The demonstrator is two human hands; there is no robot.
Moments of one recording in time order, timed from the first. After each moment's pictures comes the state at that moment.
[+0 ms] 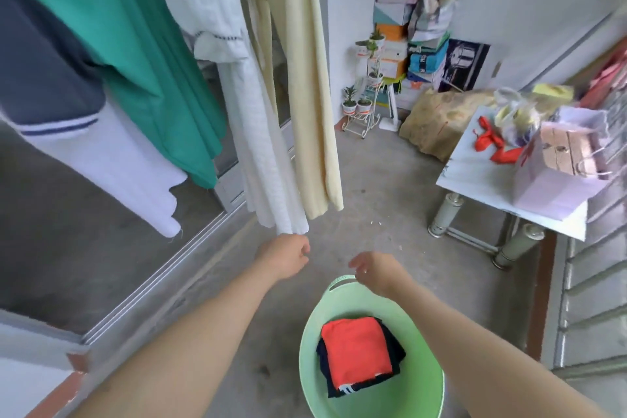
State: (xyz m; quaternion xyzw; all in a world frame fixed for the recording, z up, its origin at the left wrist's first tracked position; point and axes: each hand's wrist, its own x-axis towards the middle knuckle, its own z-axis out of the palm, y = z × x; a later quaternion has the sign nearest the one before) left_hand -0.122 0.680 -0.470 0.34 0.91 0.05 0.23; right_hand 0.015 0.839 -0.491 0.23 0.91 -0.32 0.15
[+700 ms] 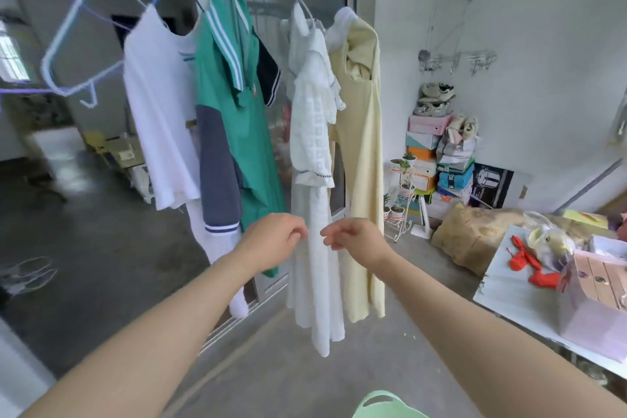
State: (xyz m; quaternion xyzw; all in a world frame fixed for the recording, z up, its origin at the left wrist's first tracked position) left_hand -0.157 0.589 -0.215 0.41 0.90 0.13 -0.08; right_hand -0.071 0.761 -0.237 0.10 0.82 -0.56 -0.10
